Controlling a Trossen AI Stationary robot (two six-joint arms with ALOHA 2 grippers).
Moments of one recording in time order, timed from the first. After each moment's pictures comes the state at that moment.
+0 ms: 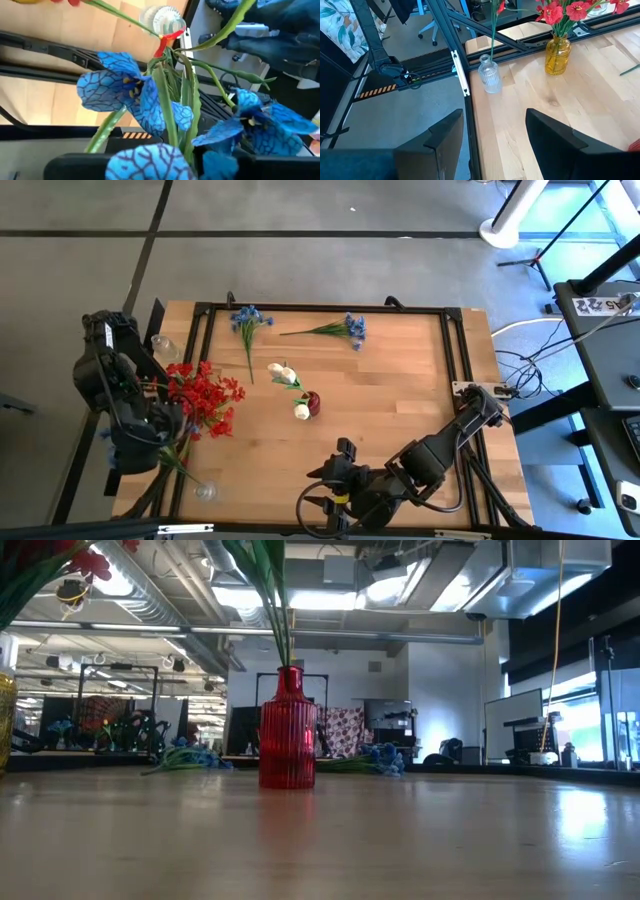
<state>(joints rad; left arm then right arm) -0.96 1.18 1.59 -1.57 0.26 -1.38 0.66 2.10 2.35 -0.85 0.51 0.68</state>
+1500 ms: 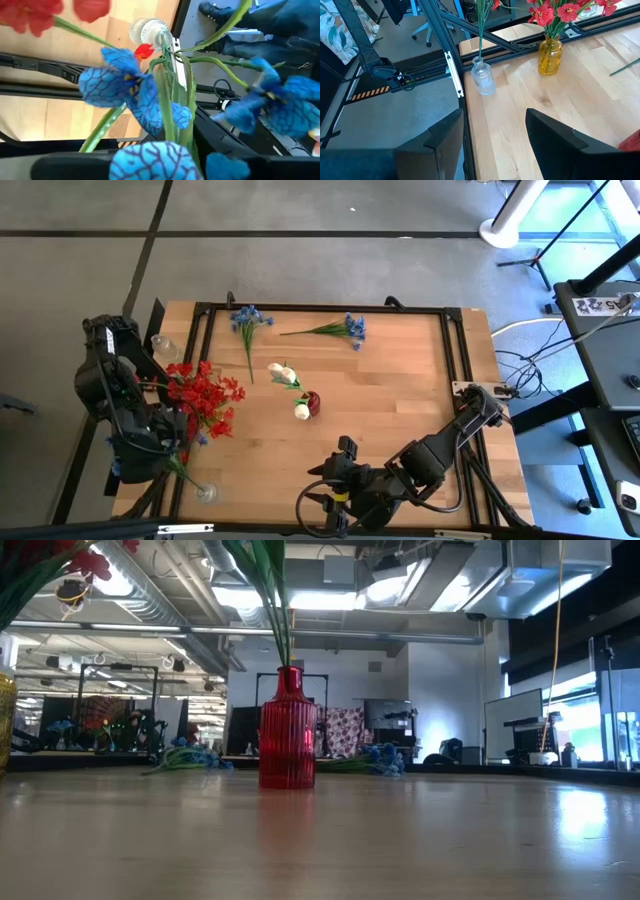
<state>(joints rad) -0.97 1.24 1.64 -1.54 0.22 -1.34 0.66 2.10 2.35 -0.87 0.54 0.68</state>
